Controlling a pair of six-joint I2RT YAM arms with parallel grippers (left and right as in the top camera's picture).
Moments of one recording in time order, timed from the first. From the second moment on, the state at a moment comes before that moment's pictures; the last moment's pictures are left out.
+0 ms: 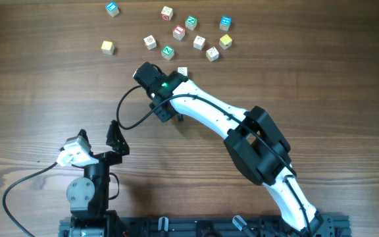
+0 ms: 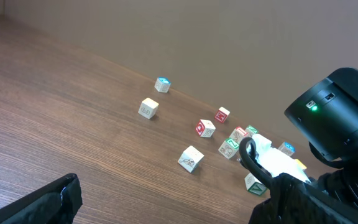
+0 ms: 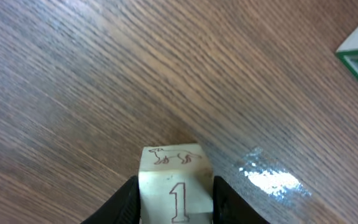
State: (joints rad) left arm 0.02 0.02 0.01 -0.07 -0.06 -0.42; right arm 0.82 2.31 1.85 -0.89 0.14 0.09
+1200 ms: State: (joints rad) left arm 0.02 0.02 0.01 -0.07 -0.06 -0.42; right arm 0.82 2.28 1.85 -0.93 0.14 0.04
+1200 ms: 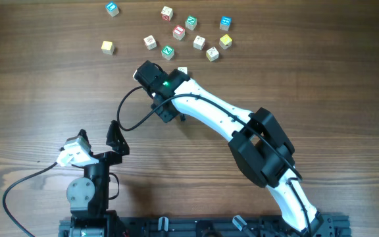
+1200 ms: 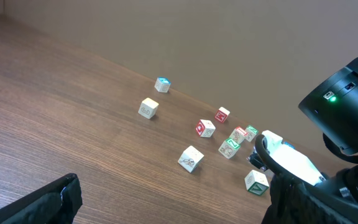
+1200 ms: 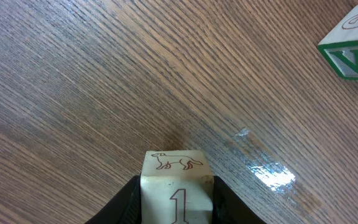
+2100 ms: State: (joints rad) left arm 0.02 0.02 0.01 -0.07 -0.06 -0.42; right arm 0.78 2.28 1.83 -0.92 0.14 0.04
